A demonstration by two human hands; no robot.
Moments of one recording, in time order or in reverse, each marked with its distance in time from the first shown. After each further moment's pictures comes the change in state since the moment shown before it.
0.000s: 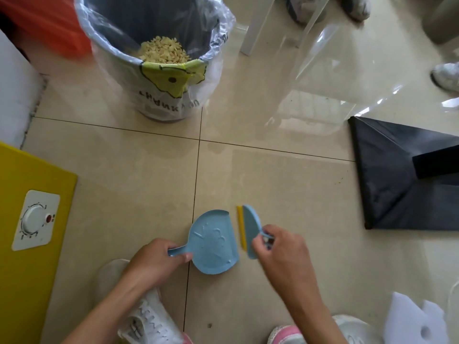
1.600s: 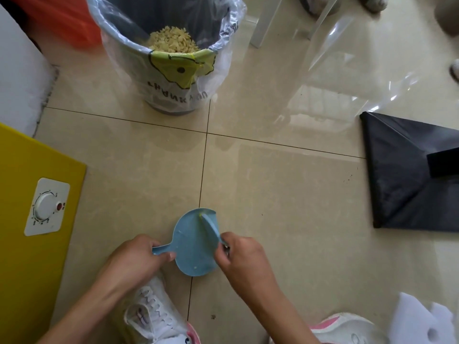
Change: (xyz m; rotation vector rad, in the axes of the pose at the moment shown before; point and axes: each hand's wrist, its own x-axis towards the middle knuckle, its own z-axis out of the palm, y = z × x) left_hand -0.021 -0.023 -0.030 0.111 0.086 -0.034; right_hand -0.018 -0.034 0.054 0.091 -0.287 -0.165
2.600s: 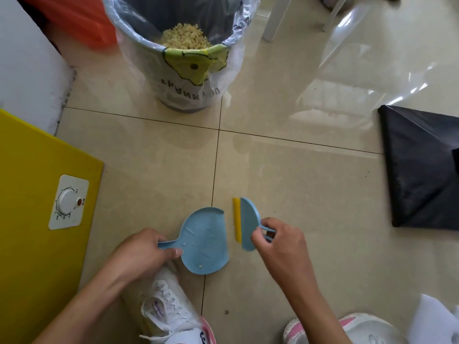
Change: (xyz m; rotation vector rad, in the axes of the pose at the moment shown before) left_hand -0.010 0.007 -0.023 0.052 -0.056 -0.047; right_hand 0.003 0.013 -0.034 0.143 0.211 0.147
